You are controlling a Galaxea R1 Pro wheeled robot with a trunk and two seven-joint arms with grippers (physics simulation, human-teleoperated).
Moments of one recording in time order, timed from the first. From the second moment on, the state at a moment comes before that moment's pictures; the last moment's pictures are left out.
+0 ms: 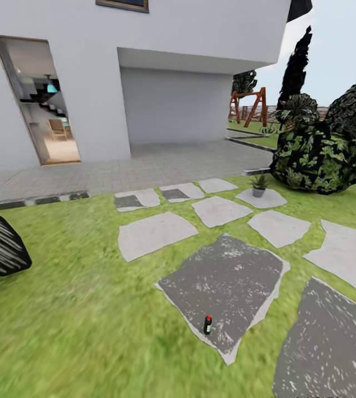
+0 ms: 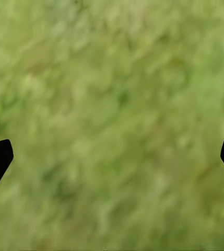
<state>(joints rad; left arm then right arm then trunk) -0.14 0.07 0.22 -0.31 -0.02 -0.34 -0.01 -0.02 -0.10 -0.02 -0.54 0.00 -0.32 0.00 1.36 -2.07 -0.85</state>
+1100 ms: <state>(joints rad) -0.14 0.07 0.22 -0.31 -0.02 -0.34 -0.01 -0.02 -0.10 -0.02 -0.54 0.00 -0.32 0.00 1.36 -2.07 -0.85</state>
